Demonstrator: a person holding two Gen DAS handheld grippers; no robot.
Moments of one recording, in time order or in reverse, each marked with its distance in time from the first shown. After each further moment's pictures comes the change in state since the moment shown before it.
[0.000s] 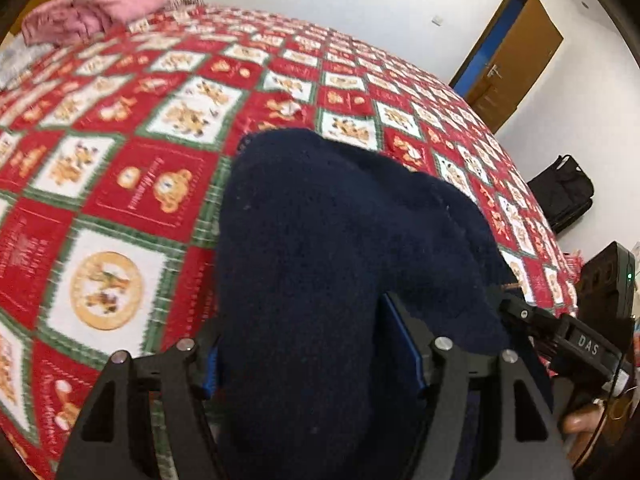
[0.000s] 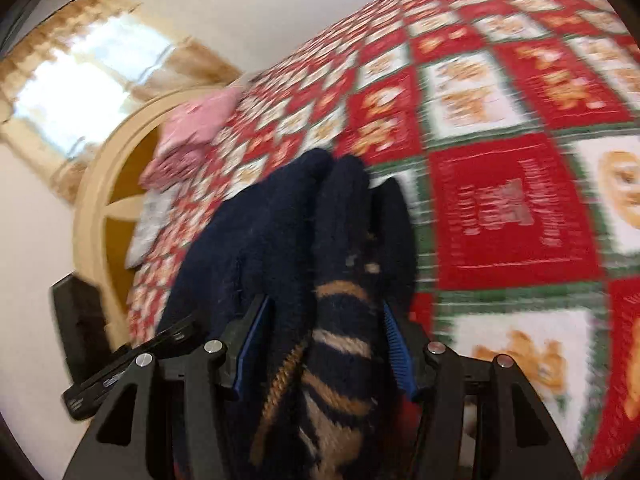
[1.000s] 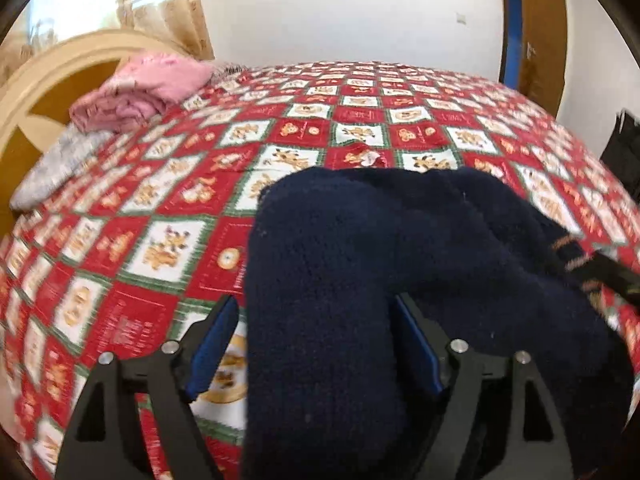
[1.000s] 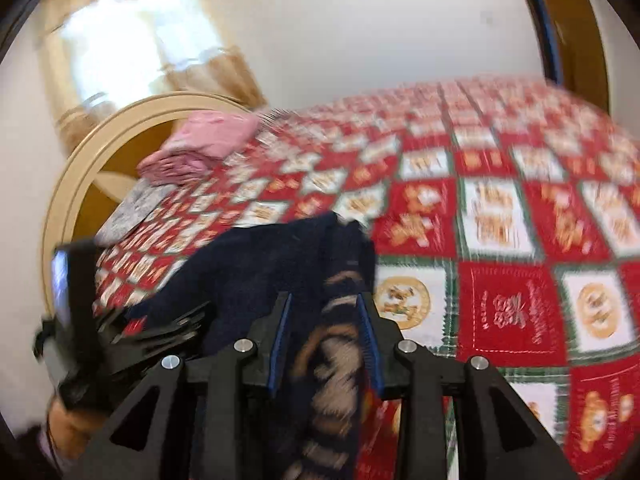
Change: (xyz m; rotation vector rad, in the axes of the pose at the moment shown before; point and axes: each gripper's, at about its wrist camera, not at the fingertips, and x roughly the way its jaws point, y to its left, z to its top) left arm -0.013 0.007 0.010 0.203 -0.192 0.426; right arm -0.024 0.095 -0.018 -0.378 -0.270 -0.196
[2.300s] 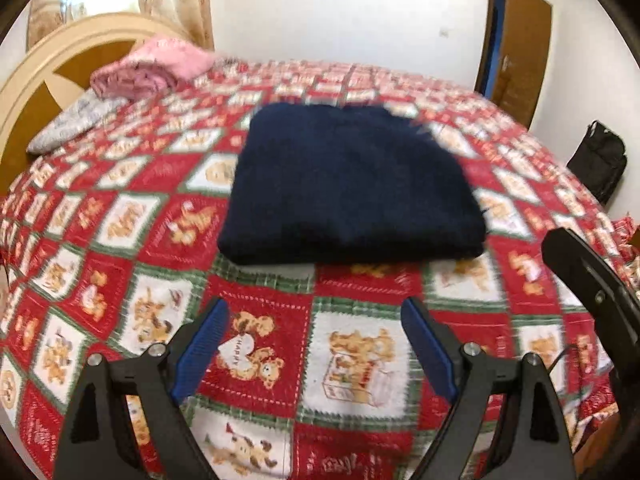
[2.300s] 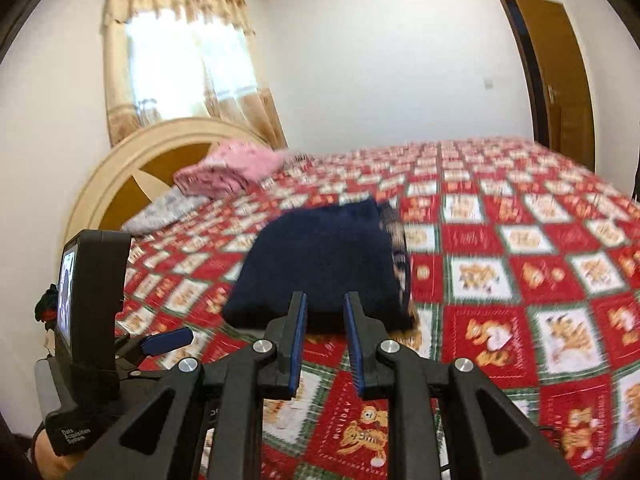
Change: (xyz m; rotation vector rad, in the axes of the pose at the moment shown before) left arm -0.161 -0.021 -0.148 -0.086 -0.032 -0.123; right arm -0.186 0.091 -0.140 -0.062 -0.214 -0.045
